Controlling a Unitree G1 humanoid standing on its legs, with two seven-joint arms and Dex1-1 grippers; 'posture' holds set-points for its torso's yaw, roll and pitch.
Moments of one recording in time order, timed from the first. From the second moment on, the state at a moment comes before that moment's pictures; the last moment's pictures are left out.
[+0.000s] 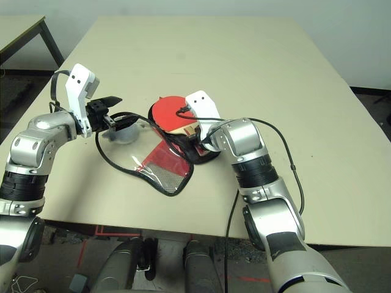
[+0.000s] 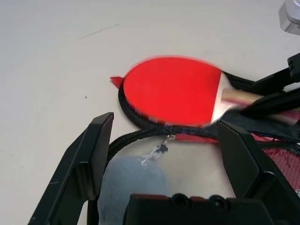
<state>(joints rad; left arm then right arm) -0.74 0.45 -0.02 0.06 -0.21 0.66 -0.72 -0.87 -0.41 0.21 0.13 0.22 1.30 0.35</state>
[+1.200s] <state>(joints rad) -0.58 0.71 -0.10 0.22 -0.15 0.59 -0.95 -0.81 -0.69 0.01 -0.01 0.26 0.98 0.60</state>
